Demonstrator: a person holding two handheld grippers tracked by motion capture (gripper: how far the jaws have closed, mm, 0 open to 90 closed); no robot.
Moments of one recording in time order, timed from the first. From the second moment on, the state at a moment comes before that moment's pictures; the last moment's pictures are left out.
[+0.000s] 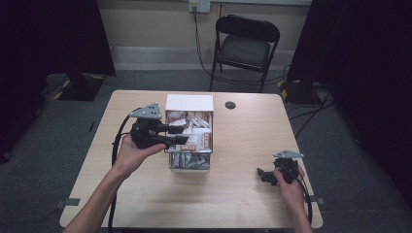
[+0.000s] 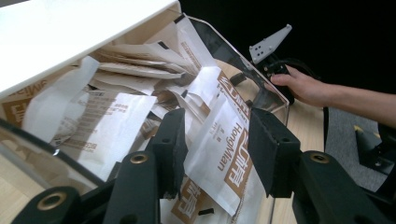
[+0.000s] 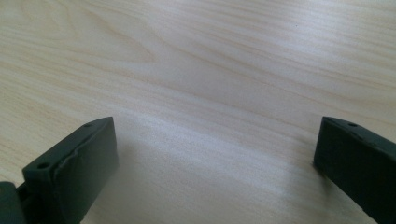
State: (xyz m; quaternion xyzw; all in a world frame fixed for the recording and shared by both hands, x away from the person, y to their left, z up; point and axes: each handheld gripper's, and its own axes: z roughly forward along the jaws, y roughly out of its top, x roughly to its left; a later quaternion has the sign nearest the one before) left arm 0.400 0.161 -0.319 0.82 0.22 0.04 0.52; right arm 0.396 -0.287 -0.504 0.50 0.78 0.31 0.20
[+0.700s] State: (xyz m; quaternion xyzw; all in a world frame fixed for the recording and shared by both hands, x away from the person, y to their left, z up) left arm 0.394 0.159 -0.320 0.82 0.17 -0.01 0.55; right arm 0.396 -0.287 -0.504 0.50 0.78 0.31 0.20
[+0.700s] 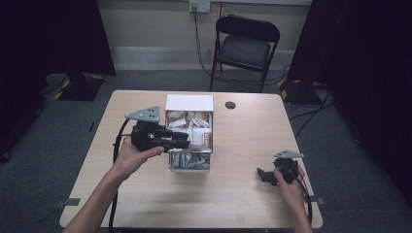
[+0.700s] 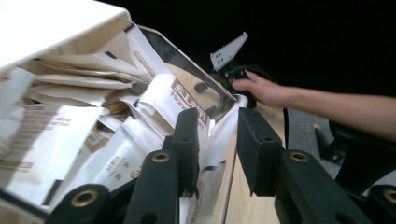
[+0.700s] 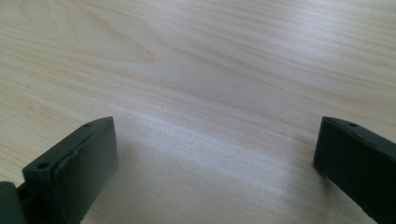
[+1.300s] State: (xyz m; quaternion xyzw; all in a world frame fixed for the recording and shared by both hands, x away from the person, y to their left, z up) left arm 0.391 0.147 -0.328 0.84 0.18 0.03 0.52; right arm 0.396 -0.287 -0.504 0.50 0.78 0.31 0.20
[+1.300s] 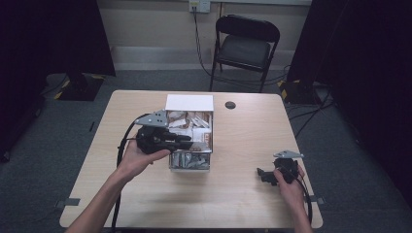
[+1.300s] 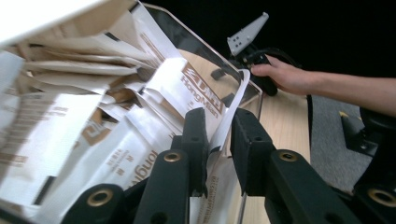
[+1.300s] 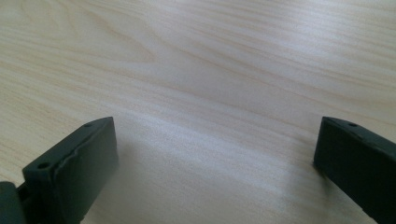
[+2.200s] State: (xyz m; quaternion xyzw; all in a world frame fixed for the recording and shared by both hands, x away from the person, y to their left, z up) left arm 0.396 0.150 -0.329 0.81 0.21 0.00 0.55; right arm 0.395 -0.286 -0.504 0.50 0.78 0.31 0.20
